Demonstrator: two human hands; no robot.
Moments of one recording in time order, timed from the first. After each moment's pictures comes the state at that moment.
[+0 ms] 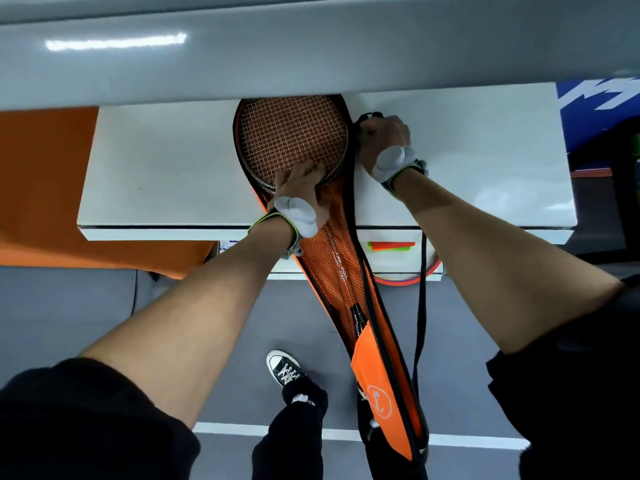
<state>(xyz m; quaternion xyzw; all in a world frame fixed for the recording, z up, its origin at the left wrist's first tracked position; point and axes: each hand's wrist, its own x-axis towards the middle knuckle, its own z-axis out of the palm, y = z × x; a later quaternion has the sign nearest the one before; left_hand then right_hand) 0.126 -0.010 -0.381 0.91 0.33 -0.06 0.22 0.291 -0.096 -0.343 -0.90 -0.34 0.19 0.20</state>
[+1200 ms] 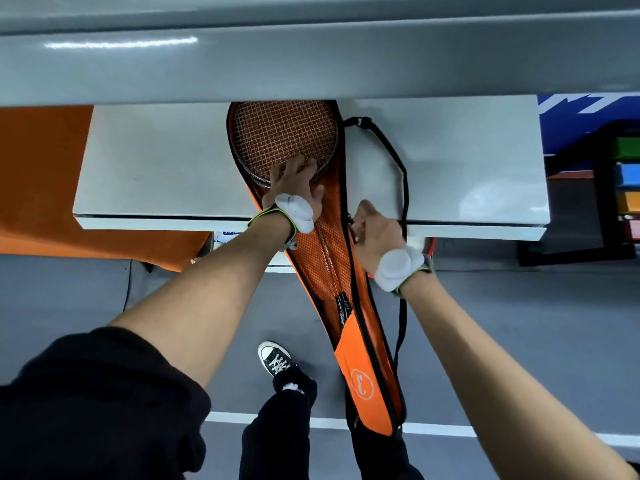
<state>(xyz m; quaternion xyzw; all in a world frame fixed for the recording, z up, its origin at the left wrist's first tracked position) 0.132 -0.026 -0.363 0.90 0.36 -0.10 0.22 0.191 -0.204 -0.344 -0.86 -0.31 0.30 0.27</state>
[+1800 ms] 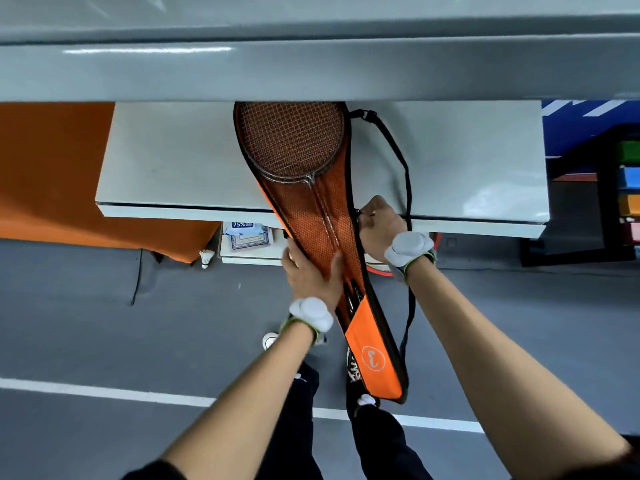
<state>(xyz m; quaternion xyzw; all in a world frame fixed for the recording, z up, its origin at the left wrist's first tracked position) 0.039 -0.170 -0.360 0.67 0.58 0.06 0.46 0.192 -0.196 -0.356 -0.87 -0.23 0.36 0.26</state>
